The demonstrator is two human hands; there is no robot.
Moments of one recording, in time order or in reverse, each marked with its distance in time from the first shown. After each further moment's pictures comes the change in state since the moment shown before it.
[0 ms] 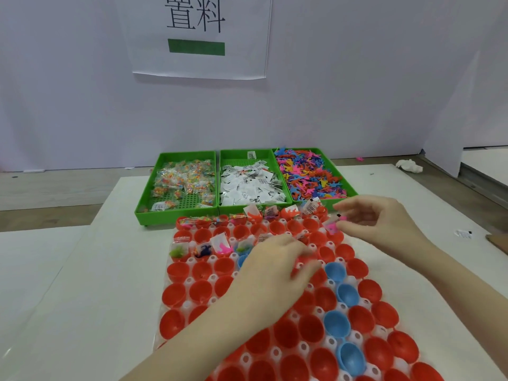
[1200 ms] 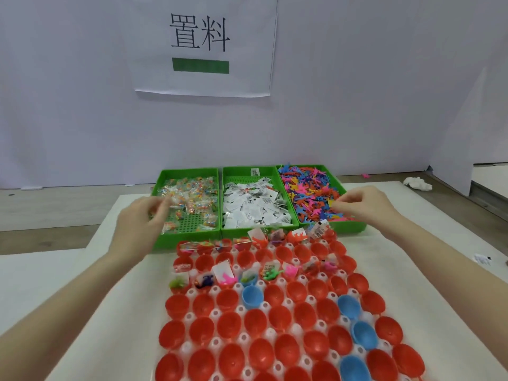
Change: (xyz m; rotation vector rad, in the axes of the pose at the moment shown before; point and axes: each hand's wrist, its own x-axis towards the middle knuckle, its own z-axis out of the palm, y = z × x) left_hand 0.029 -0.165 -0.101 0.122 0.417 -0.480; right_hand 0.099 0.033 0.006 -0.130 0.046 0.215
